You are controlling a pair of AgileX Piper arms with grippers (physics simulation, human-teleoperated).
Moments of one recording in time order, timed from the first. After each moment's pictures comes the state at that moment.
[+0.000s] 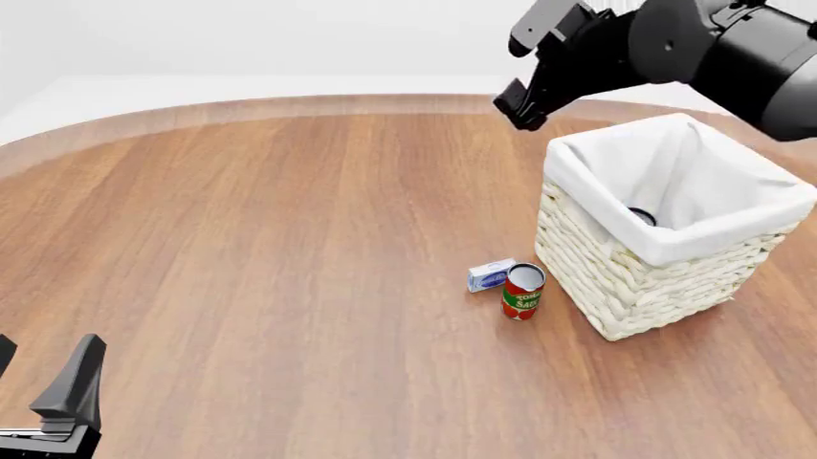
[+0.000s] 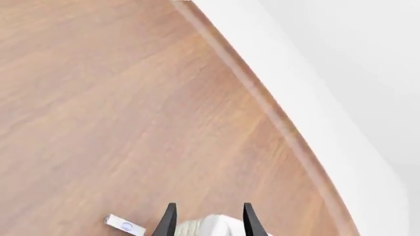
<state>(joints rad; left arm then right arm) 0.00 0.01 0.00 0.00 0.00 0.34 1.66 -1.64 0.60 -0.64</state>
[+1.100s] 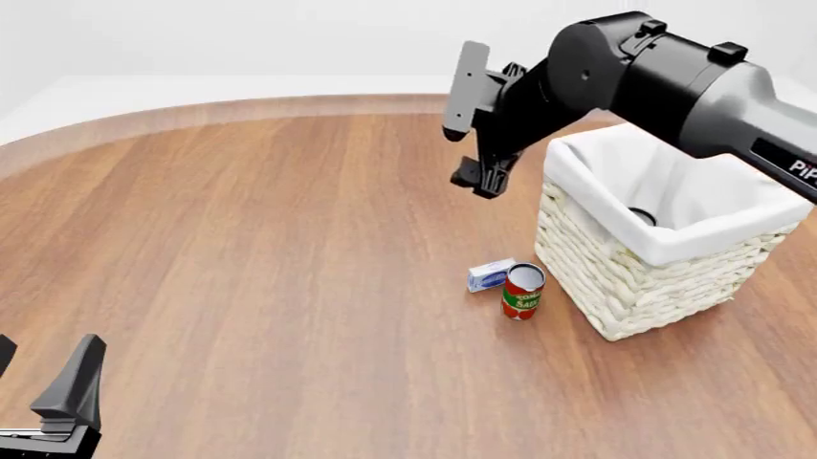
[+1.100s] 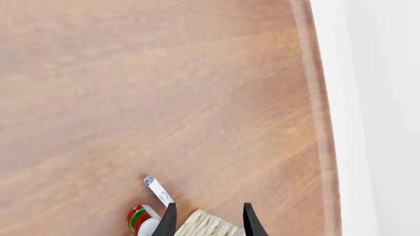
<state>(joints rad) 0.00 0.00 0.00 0.00 0.00 0.49 1.73 -1.67 0.83 -0.93</state>
